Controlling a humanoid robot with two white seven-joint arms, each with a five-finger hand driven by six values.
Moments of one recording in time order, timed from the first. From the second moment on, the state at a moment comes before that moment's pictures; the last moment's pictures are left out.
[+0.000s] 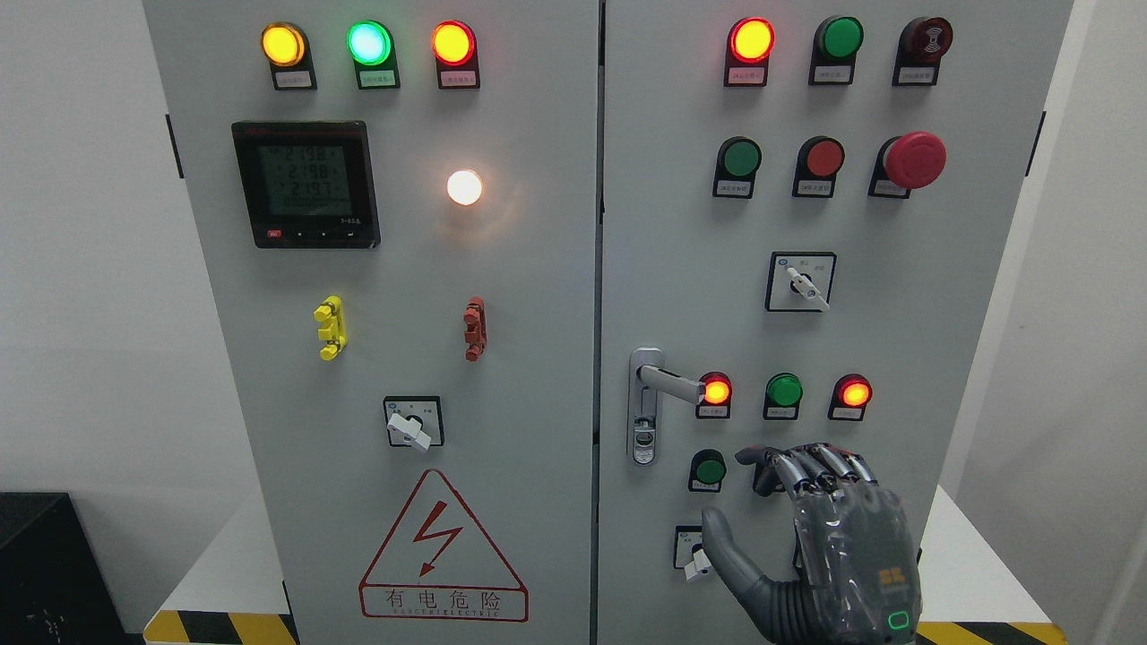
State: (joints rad) left arm 0.05 -0.10 -0.16 -0.05 0.12 -0.03 -0.03; right arm -0.18 0.14 0.01 -2.00 1.17 -0.18 -0.07
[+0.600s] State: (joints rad) left arm 0.05 -0.10 -0.16 -0.05 0.12 -0.03 -0.03; right arm -0.18 0.14 -0.06 -2.02 1.09 -0.19 -0.10
